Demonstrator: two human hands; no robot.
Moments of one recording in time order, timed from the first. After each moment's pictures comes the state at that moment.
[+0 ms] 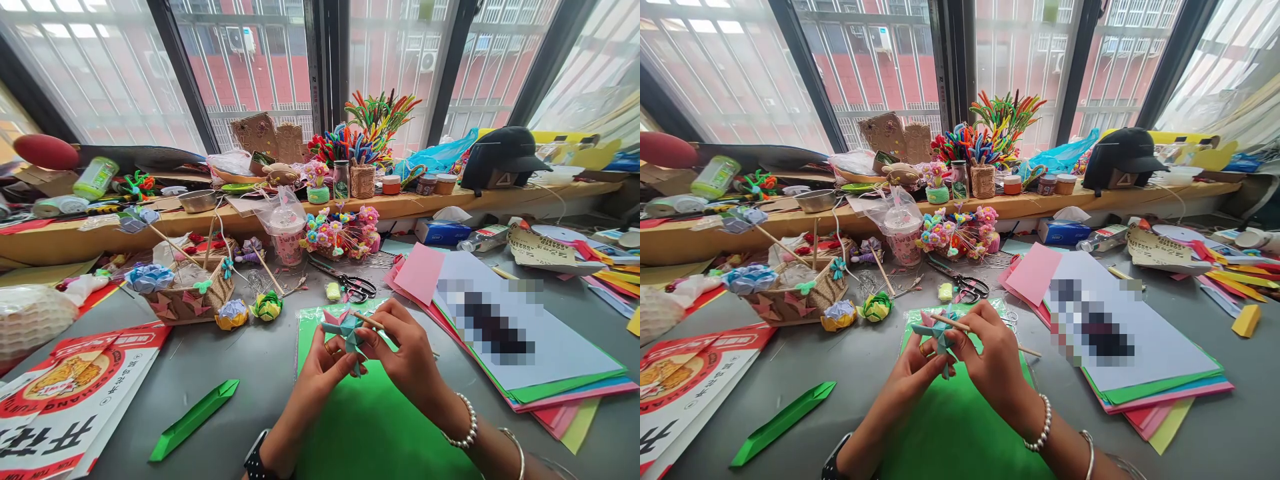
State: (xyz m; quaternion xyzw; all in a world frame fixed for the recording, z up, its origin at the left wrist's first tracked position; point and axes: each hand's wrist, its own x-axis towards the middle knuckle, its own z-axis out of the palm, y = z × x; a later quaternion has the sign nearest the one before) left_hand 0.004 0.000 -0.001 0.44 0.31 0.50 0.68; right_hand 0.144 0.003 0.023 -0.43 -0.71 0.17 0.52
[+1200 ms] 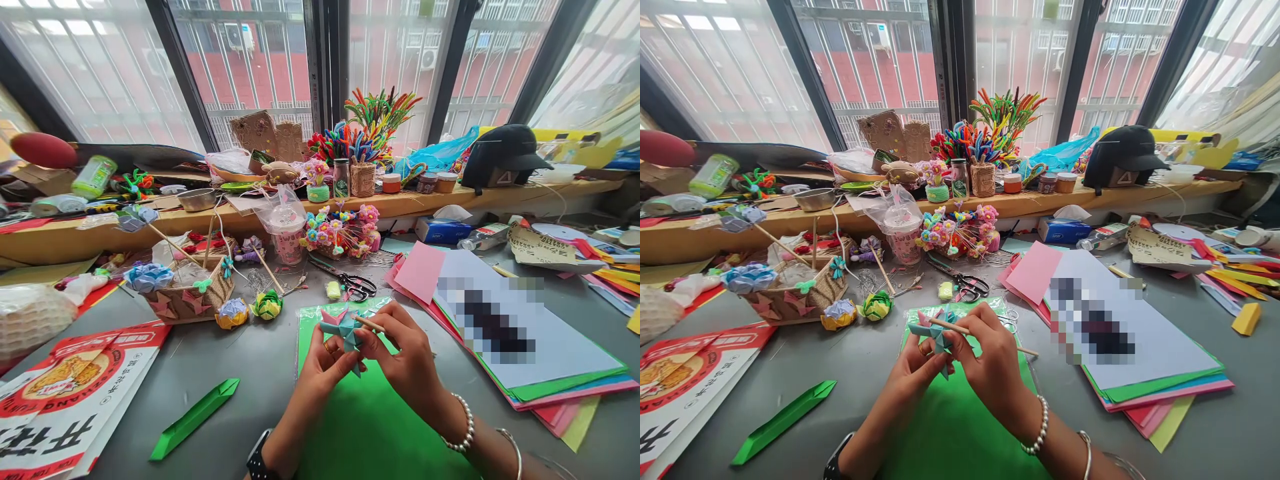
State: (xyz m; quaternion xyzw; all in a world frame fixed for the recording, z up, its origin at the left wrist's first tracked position) left_hand 0.004 0.000 -0.002 0.42 0.31 0.52 0.67; right_hand 0.143 0.000 0.022 -0.43 -0.72 0.15 0.53
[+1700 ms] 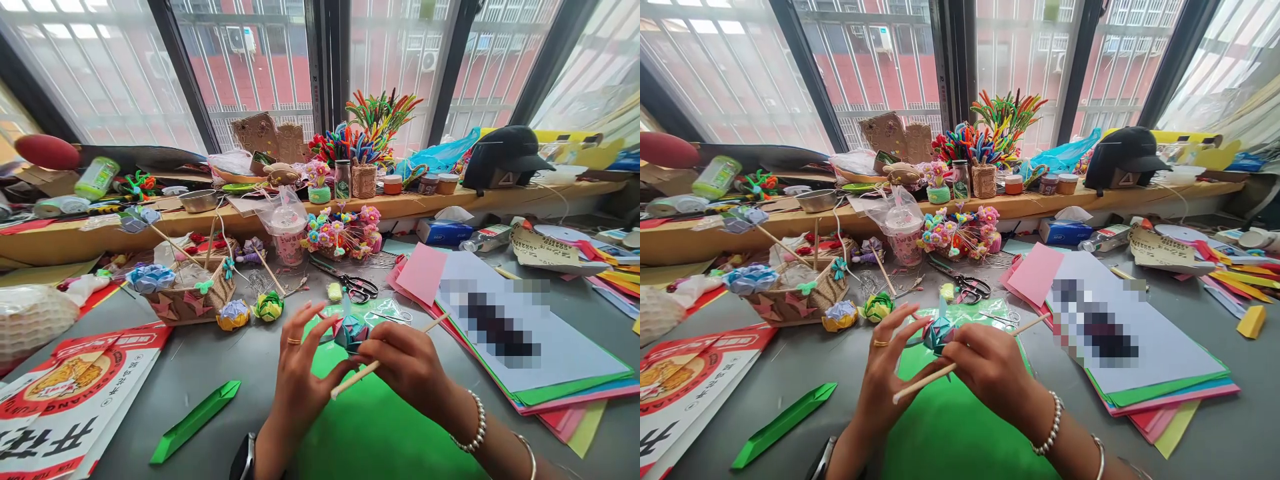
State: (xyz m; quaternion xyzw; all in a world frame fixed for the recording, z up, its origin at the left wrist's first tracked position) left_hand -0.020 0.001 0.008 0.71 0.42 0.54 0.15; right_hand 0.151 0.001 0.024 -0.30 -0.83 -0.04 0.46
